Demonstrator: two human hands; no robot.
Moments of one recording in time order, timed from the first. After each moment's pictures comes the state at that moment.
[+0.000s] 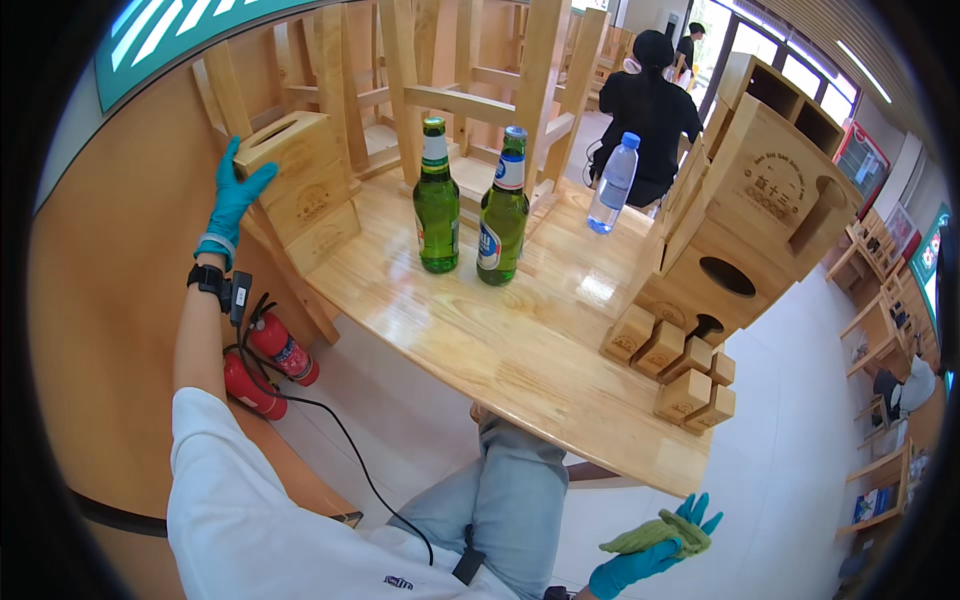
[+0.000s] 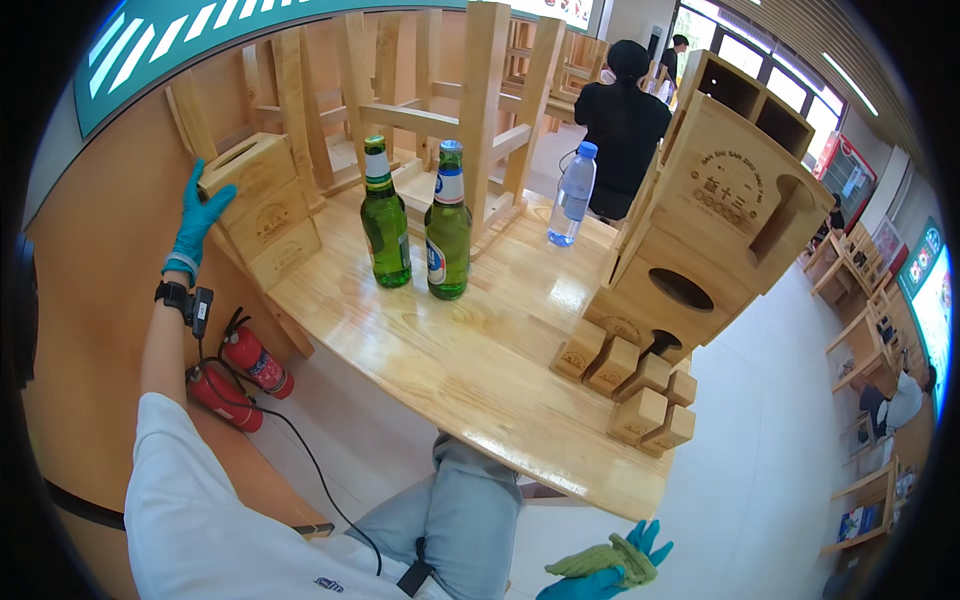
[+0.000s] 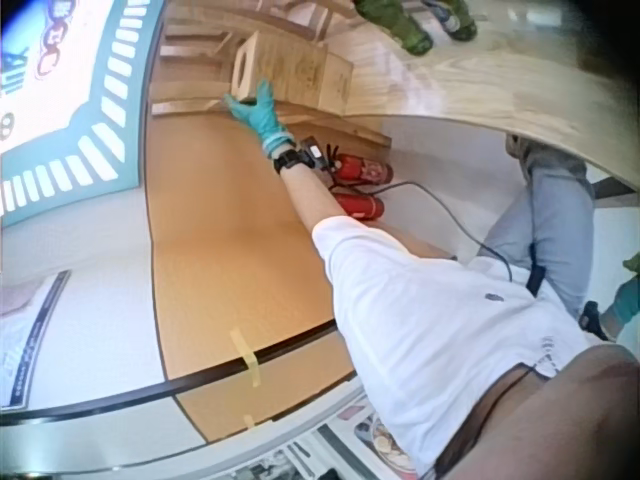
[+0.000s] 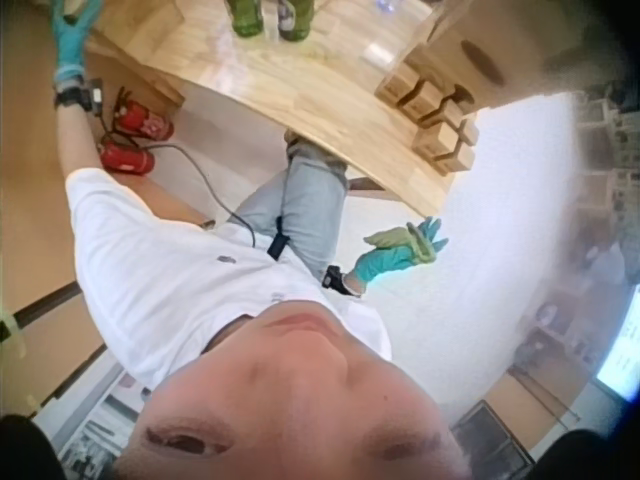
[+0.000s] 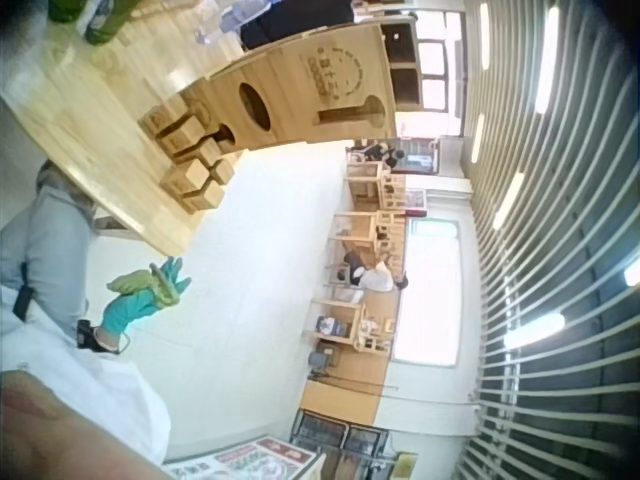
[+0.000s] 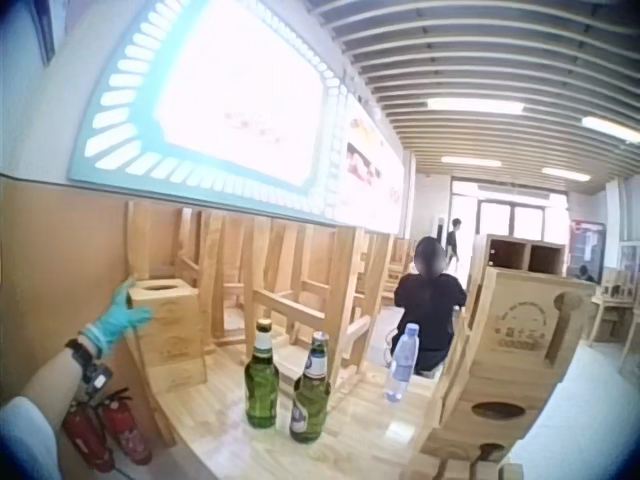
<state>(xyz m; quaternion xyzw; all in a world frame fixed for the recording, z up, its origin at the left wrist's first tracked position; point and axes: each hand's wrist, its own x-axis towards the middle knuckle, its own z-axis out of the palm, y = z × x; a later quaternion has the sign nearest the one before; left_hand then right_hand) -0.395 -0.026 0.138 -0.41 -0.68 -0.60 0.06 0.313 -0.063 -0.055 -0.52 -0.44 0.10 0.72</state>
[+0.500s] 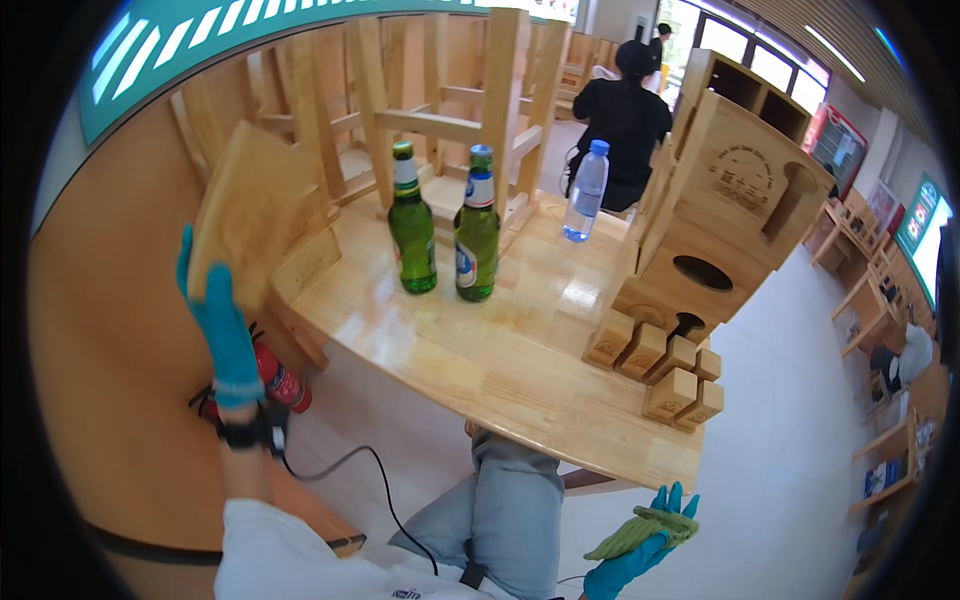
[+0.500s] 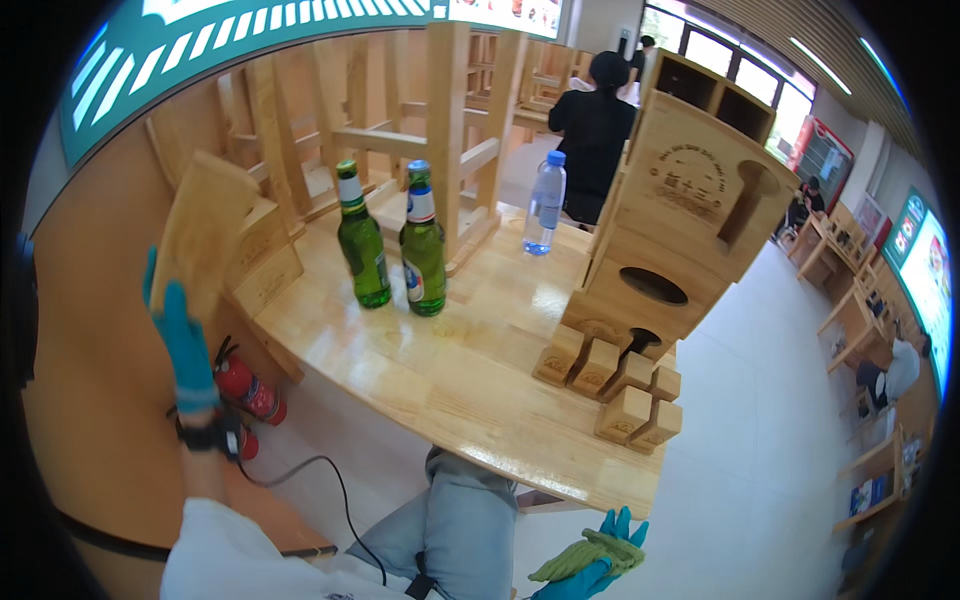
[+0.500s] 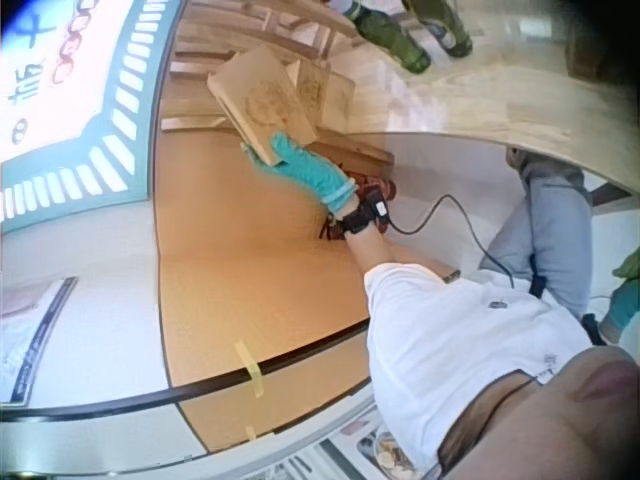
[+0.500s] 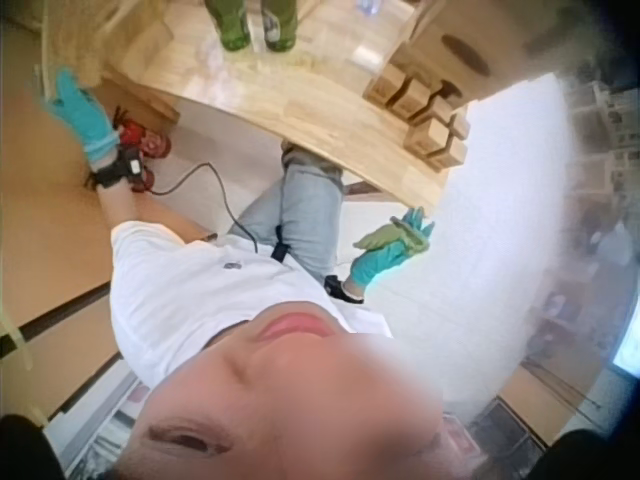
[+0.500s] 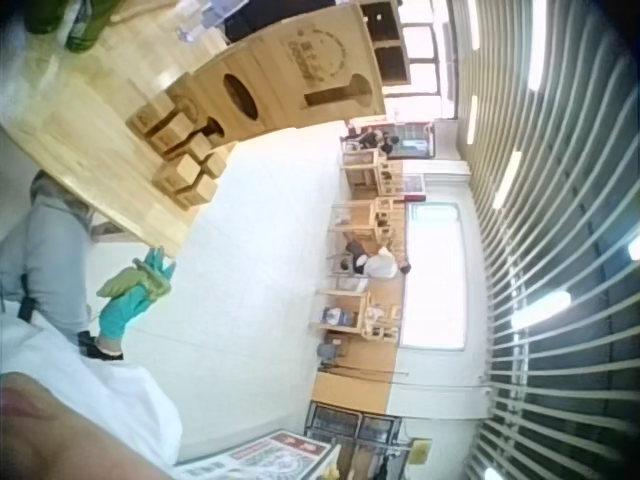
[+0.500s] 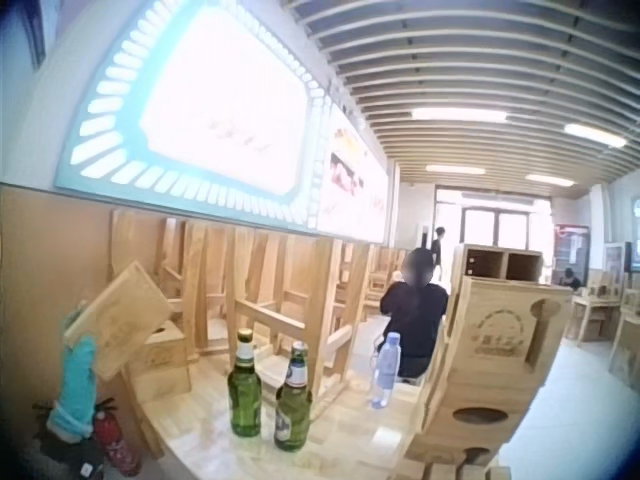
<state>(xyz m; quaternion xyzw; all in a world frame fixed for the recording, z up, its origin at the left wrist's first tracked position) -0.206 -0.071 0.124 -0.39 -0.48 -0.78 0.13 0.289 -0.088 -0.044 -0.52 -0.42 0.25 0.70</state>
